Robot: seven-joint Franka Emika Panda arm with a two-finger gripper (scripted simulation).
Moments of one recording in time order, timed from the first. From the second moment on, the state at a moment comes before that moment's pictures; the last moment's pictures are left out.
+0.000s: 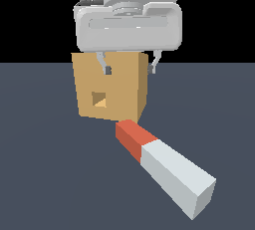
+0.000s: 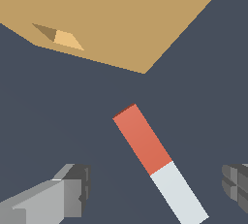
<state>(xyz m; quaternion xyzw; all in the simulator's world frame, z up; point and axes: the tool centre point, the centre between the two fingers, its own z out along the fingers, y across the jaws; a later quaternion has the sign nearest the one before) 0.003 -0.018 0.180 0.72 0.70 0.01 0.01</state>
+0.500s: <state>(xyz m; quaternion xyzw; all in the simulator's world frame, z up) 0.005 -0.024 0.174 0.71 0.71 0.01 0.01</state>
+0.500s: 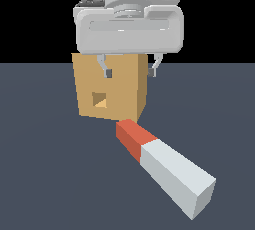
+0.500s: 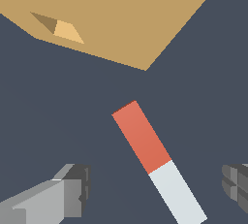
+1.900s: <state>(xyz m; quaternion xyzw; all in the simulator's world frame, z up) 0.057 -0.116 0.086 0.52 0.85 0.00 0.00</state>
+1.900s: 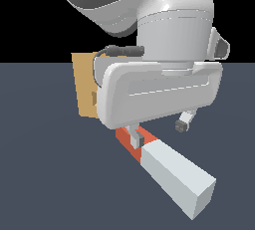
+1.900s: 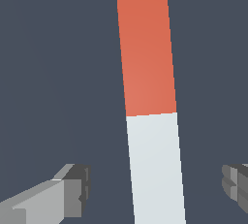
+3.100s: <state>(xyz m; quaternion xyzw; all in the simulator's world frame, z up) 0.070 -0.126 0.034 0.49 0.87 0.00 0.00</state>
